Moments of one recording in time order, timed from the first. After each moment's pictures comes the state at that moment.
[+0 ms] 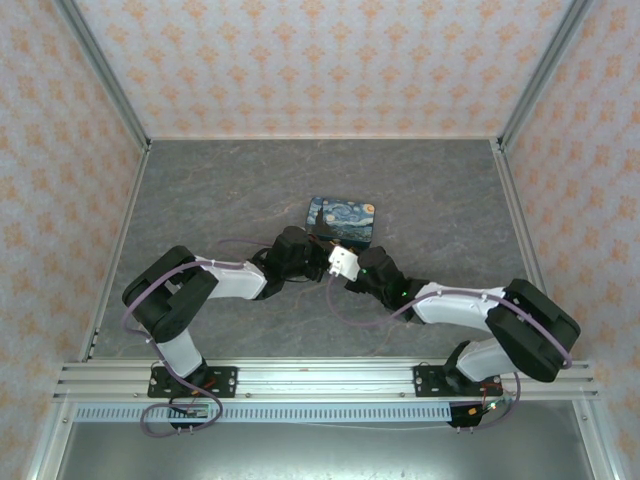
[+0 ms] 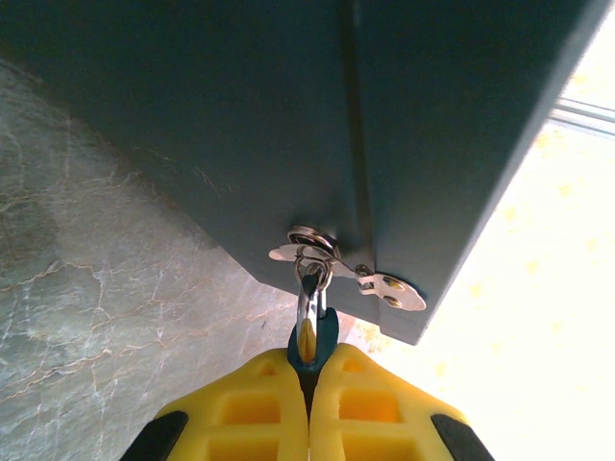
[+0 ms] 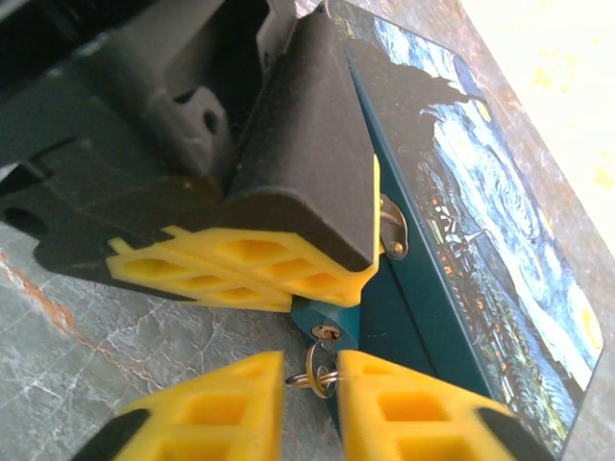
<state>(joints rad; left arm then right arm) -0.69 1.71 0.71 0.51 0.19 -1.70 0.83 1.38 0.50 0.32 0.23 -0.55</state>
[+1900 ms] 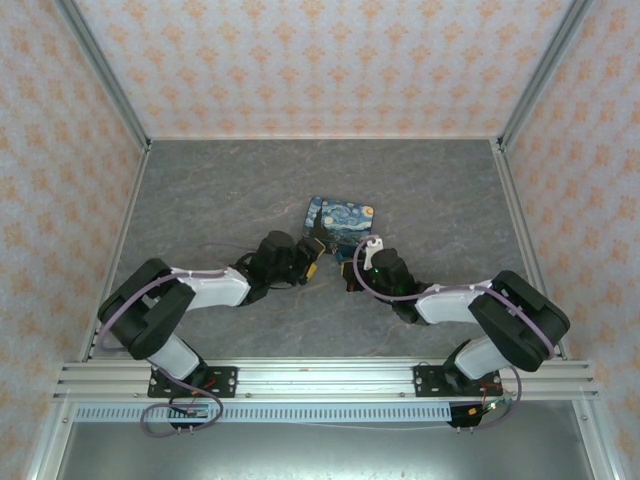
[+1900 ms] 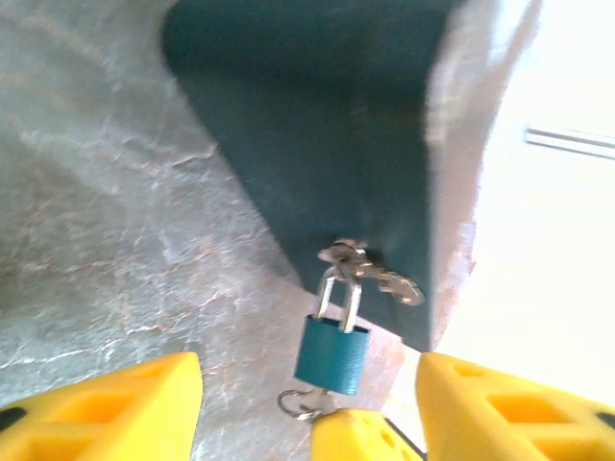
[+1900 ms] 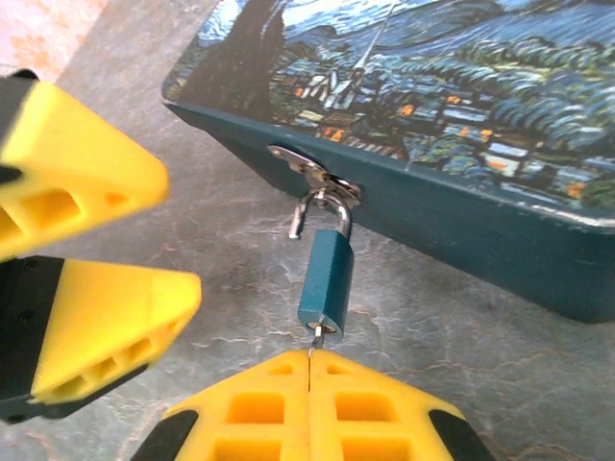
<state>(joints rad) -0.63 1.54 0.60 0.35 0.12 -1.57 0.72 1.46 0.39 0.56 -0.08 0.62</state>
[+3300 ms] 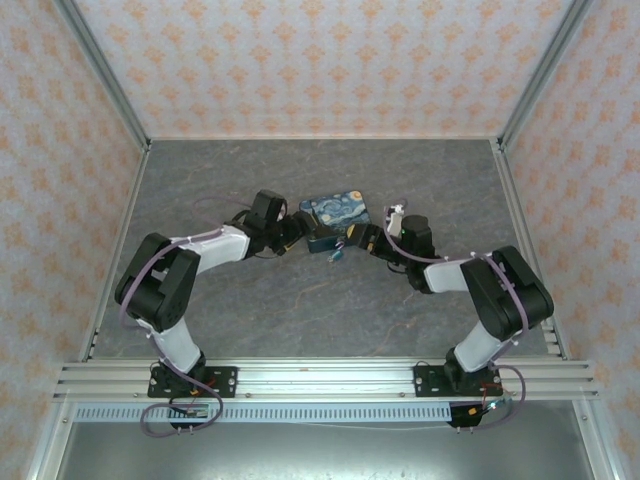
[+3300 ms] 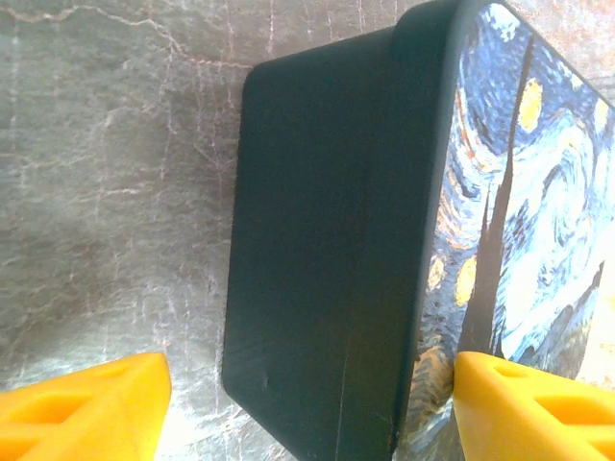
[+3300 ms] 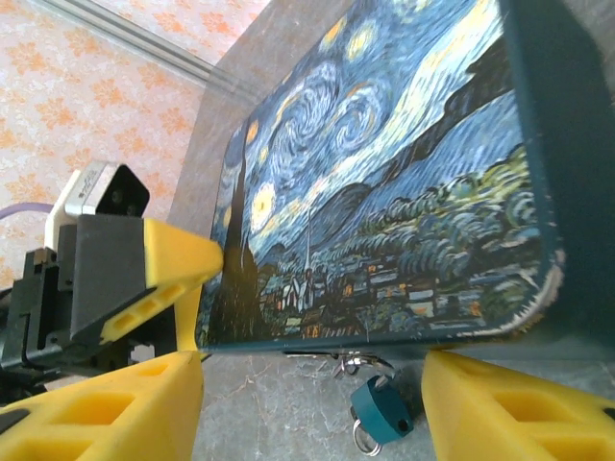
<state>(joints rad) -0.40 1.73 0.93 -0.03 0.26 -1.04 0.36 1.63 0.53 0.72 -0.52 0.81</state>
